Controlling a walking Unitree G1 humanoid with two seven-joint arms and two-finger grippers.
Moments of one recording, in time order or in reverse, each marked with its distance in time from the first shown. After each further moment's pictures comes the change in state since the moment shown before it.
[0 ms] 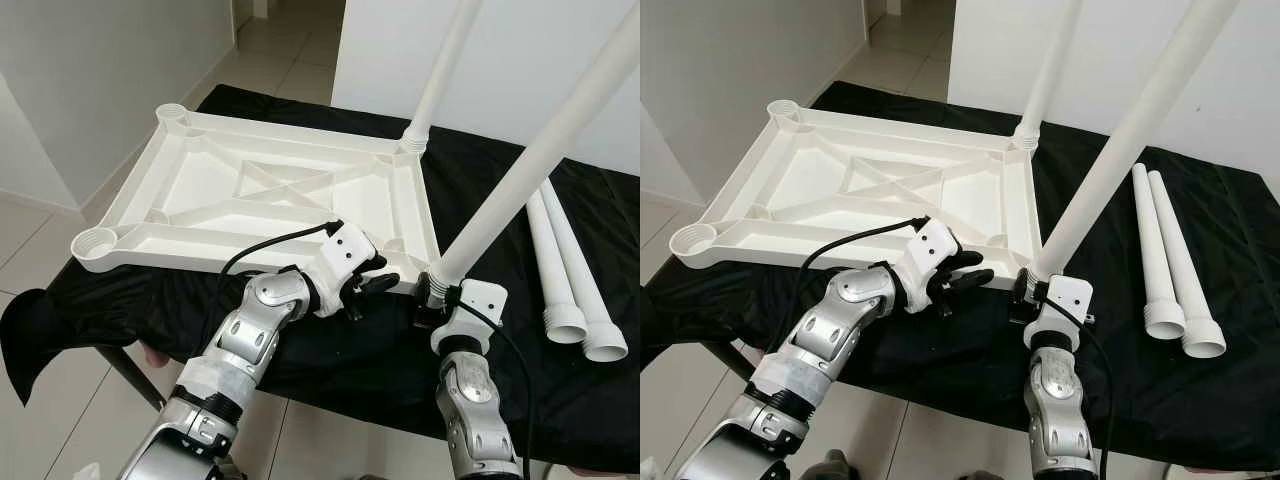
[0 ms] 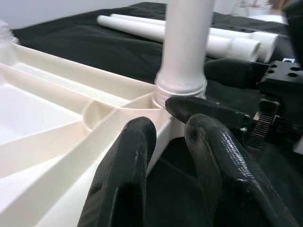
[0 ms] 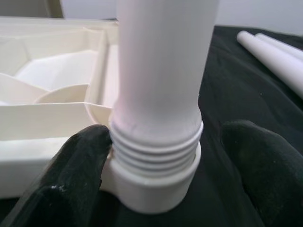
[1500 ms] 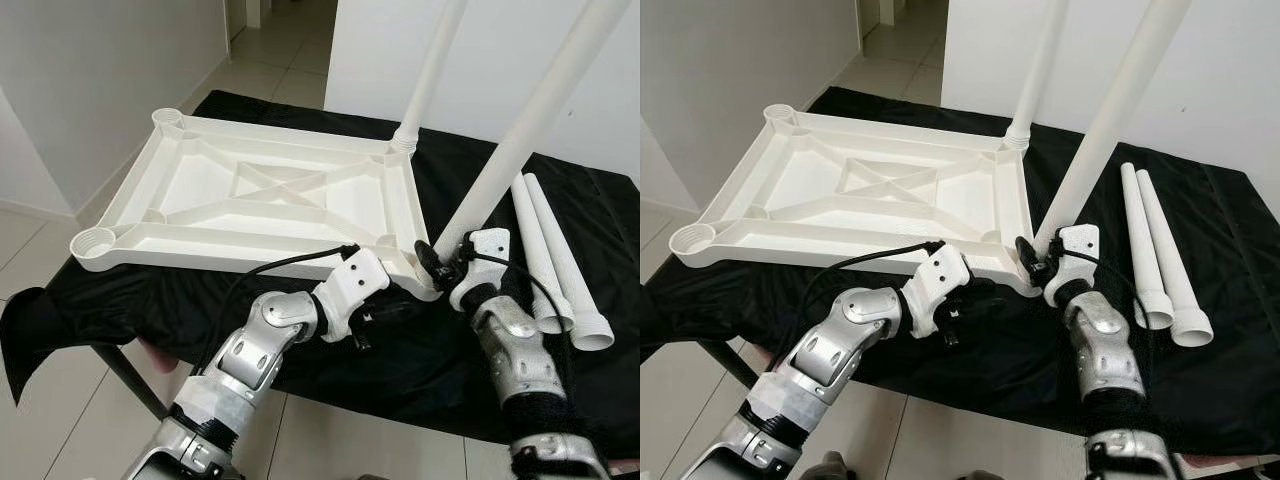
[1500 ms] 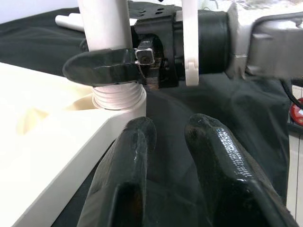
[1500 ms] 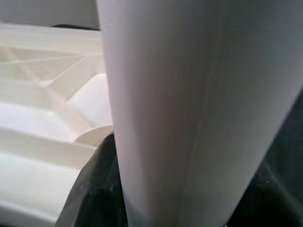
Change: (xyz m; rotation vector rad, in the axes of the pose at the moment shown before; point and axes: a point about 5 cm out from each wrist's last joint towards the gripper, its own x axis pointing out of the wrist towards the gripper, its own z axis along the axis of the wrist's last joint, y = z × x) left arm -0.001 -0.028 -0.003 0.010 0.023 -0.097; right arm 0.072 0.001 0.017 -0.018 0.047 0.367
